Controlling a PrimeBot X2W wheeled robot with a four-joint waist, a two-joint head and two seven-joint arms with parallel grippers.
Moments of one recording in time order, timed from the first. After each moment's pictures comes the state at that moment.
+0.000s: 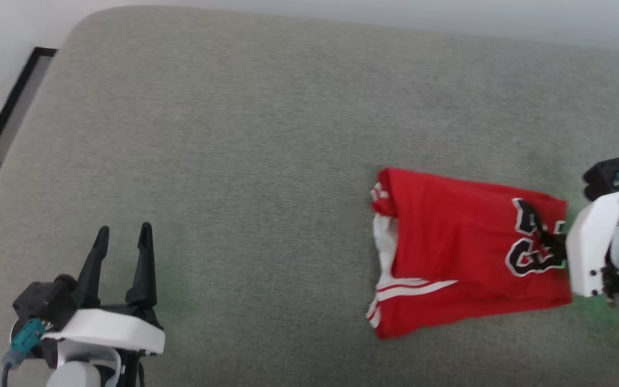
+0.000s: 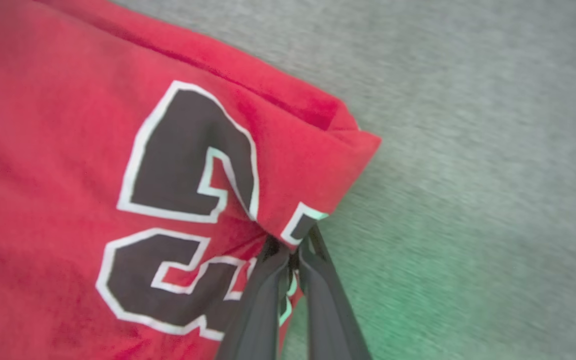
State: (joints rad) left arm -0.10 0.17 0.00 0.22 -0.38 -0.13 -0.26; right arm -0.42 -0.52 0.24 0.33 0.65 0.14 0.79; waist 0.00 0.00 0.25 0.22
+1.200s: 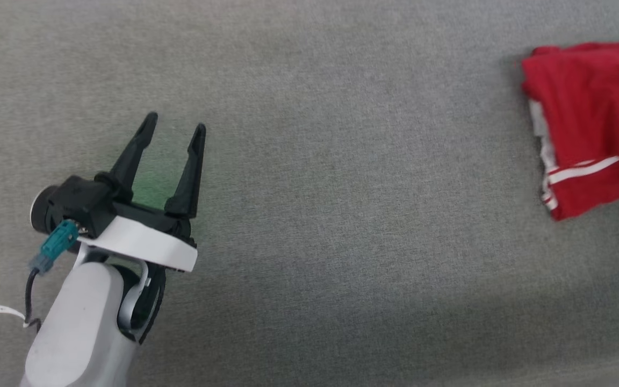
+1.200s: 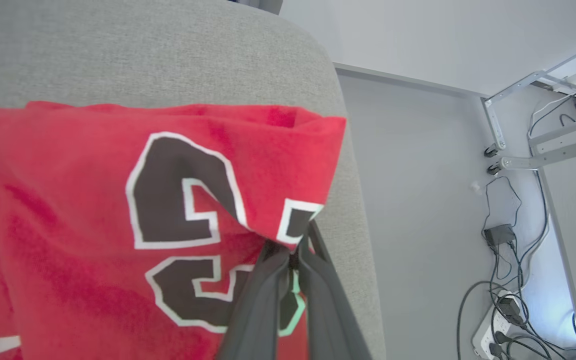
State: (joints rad) left arm -0.41 0.29 -0.26 0.20 -0.38 -0.13 -0.26; right arm -0.71 -0.71 0.05 0.44 0.44 0.13 0.61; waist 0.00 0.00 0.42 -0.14
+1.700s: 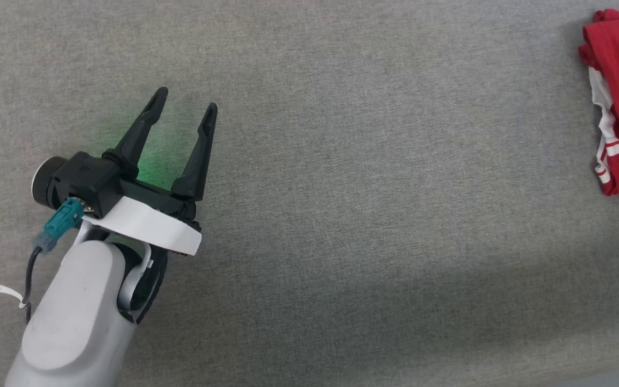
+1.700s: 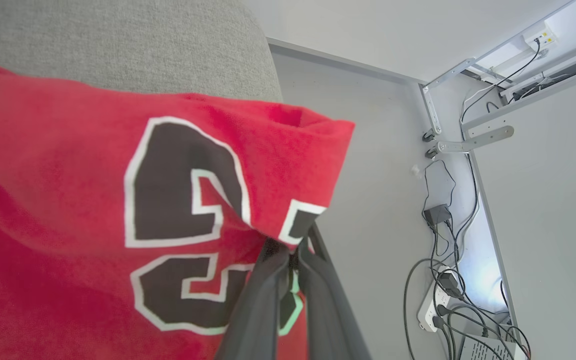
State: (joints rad) left arm -0.50 0.34 -0.33 0.21 -0.39 -0.13 -0.26; right arm -0.84 -0.71 0.00 0.70 0.22 0.13 0.41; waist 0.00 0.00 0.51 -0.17
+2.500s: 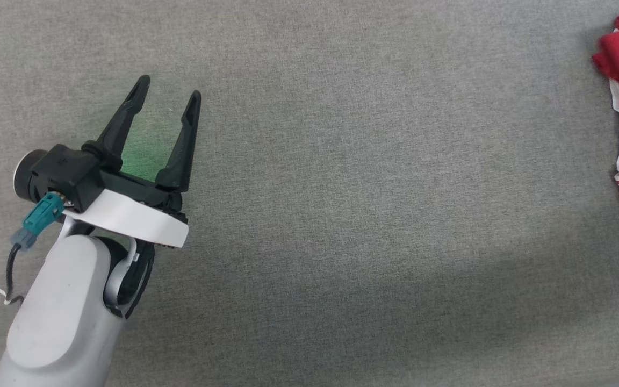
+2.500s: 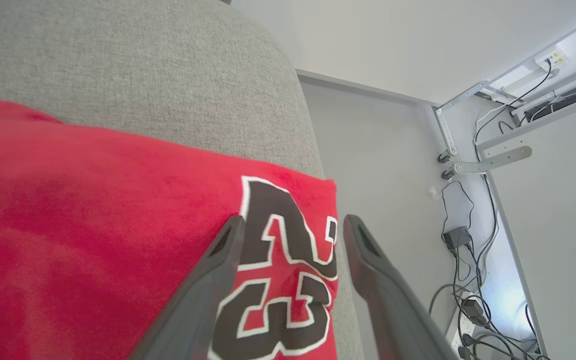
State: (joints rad) left arm -0.51 0.35 -0.30 0.19 -0.40 -0.13 -0.26; right arm -0.99 -0.62 -0.02 0.99 0.08 0.13 0.21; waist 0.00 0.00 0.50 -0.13
